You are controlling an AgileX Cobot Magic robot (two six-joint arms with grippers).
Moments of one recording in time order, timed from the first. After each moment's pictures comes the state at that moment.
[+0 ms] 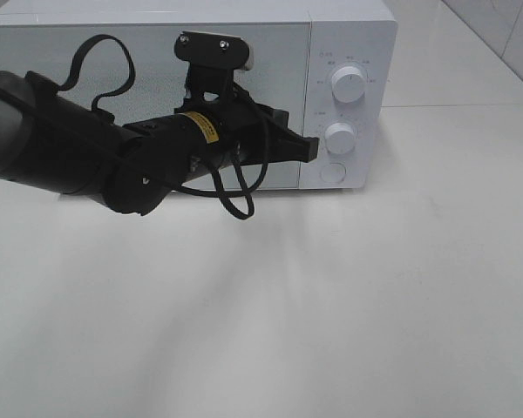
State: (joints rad) left arm -0.76 2.00 -1.07 -0.12 -0.52 -0.06; right arm 0.02 0.00 -0.49 -0.08 0.97 0.16
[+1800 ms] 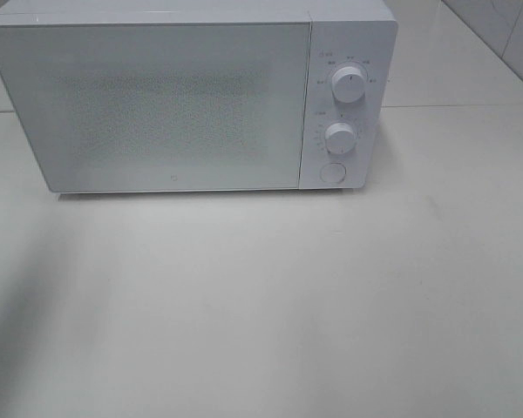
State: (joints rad) left arm -0.09 1.14 -1.03 -0.09 1.12 -0.03; right arm 0.02 0.00 -0.49 -0.08 0.97 0.16
